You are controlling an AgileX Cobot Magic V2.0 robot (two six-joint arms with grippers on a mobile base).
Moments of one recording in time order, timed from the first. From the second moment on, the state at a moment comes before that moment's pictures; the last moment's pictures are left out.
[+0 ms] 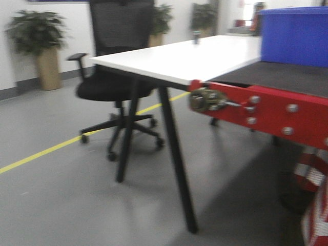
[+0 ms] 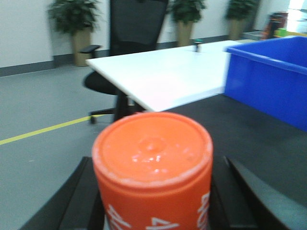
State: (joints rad) left arm -0.03 -0.01 0.03 -0.07 0.07 0.03; right arm 0.23 0.25 -0.56 -0.10 0.44 0.10
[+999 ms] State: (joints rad) left arm -0.03 -0.01 0.03 -0.07 0.07 0.03; right arm 0.23 0.25 -0.56 -0.10 0.44 0.10
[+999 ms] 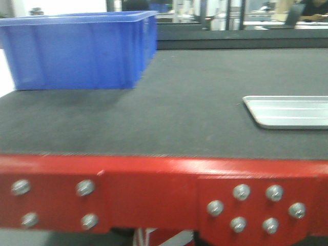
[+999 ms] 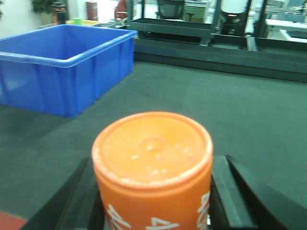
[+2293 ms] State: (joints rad) left arm -0.03 -0.01 0.03 -0.07 0.07 0.03; right arm 0.23 0.25 -0.56 -0.10 0.44 0.10
